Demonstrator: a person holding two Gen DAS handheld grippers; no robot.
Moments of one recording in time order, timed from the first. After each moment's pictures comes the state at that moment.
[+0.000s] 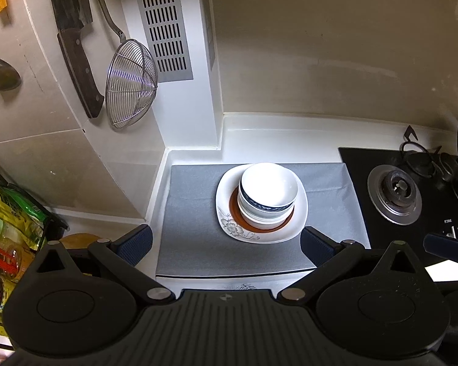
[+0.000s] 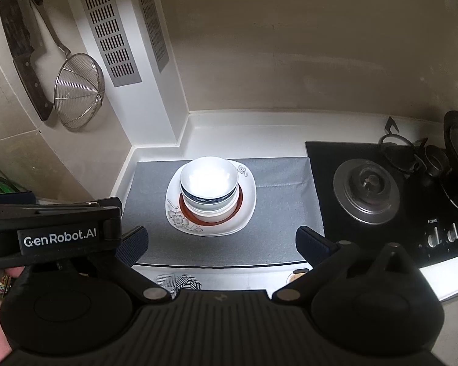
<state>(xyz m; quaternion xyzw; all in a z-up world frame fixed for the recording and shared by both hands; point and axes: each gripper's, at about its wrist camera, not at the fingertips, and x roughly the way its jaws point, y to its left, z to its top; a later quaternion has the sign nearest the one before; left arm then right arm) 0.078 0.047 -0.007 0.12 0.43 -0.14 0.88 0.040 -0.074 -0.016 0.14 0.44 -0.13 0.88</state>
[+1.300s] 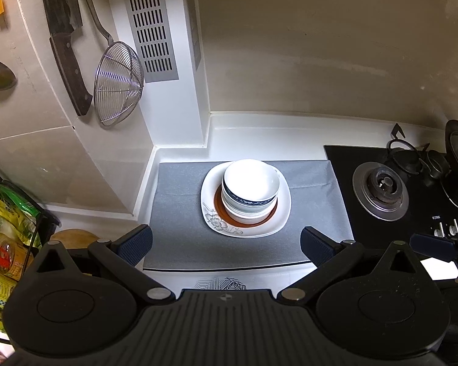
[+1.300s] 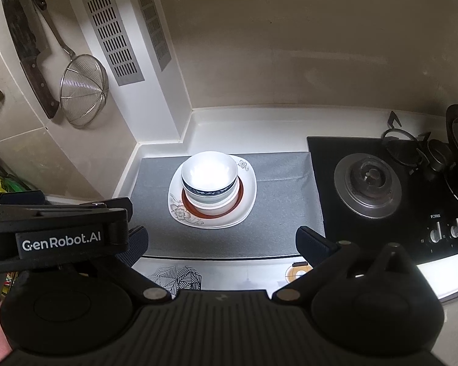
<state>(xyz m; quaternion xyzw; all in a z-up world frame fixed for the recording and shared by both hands) 0.056 0.036 -0.003 0.12 0.43 -0.16 0.88 0.018 -0.086 -0.013 0.15 0.44 -0.11 0.88</state>
